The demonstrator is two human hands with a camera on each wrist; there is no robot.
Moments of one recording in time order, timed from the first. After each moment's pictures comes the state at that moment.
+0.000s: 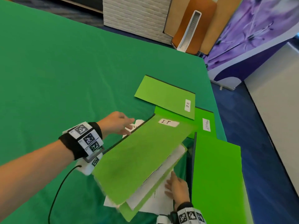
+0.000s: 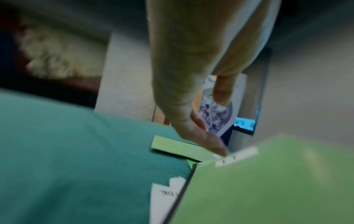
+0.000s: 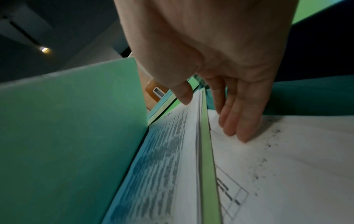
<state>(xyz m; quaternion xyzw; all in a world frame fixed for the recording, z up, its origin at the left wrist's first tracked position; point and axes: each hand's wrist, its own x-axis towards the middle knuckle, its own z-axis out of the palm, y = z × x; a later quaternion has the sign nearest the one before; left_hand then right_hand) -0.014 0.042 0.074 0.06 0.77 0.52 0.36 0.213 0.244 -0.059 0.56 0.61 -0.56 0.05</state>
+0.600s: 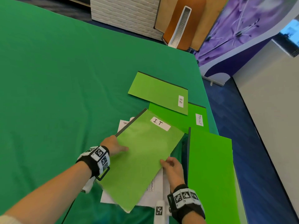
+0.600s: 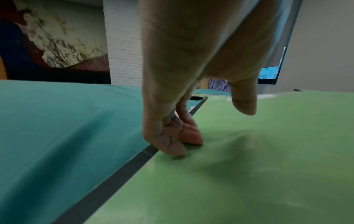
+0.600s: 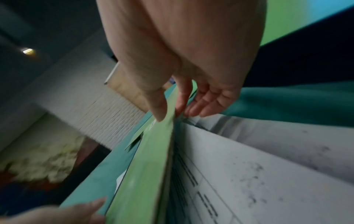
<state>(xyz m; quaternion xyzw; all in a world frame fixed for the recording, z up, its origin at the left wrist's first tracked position) 0.014 0.048 -0.041 0.05 0.89 0.25 0.37 0.191 0.245 -0.039 0.44 0.69 -0.57 -0.03</state>
